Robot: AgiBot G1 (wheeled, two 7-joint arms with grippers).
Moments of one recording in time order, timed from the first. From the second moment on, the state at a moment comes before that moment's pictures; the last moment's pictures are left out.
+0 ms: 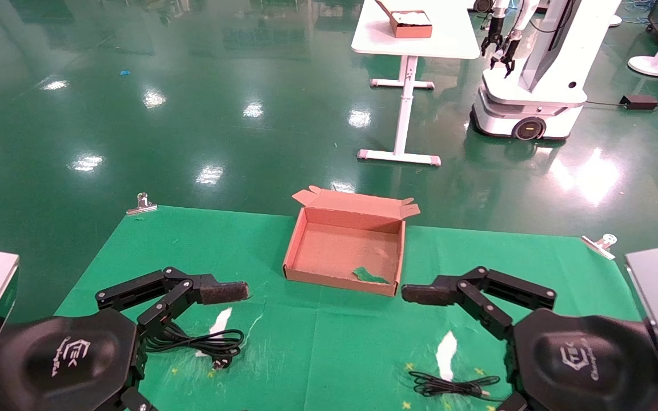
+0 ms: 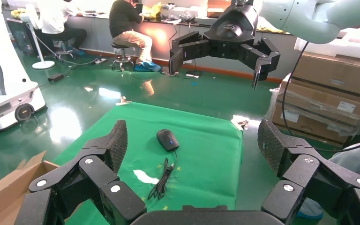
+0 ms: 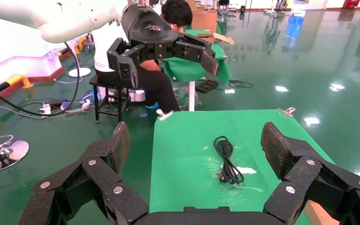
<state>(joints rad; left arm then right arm) -1.07 0.61 0.28 -1.28 0.73 1.49 -0.19 1.07 -0.61 -0.28 1.28 -0.73 -1.50 0.19</state>
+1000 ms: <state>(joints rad) -1.07 0.61 0.28 -1.28 0.73 1.49 -0.19 1.07 -0.61 -0.28 1.28 -0.73 -1.50 0.19</state>
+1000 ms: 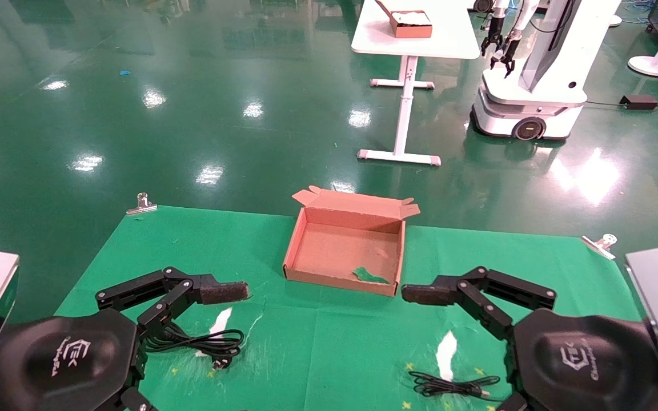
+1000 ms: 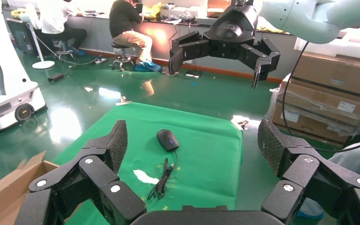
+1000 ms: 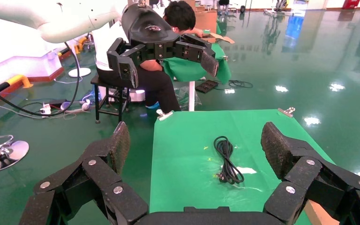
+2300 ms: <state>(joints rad) -1.65 1.07 0.81 -0.39 1.76 1.28 0.41 1.48 -0.95 -0.68 0.40 -1.60 -1.29 -0.51</state>
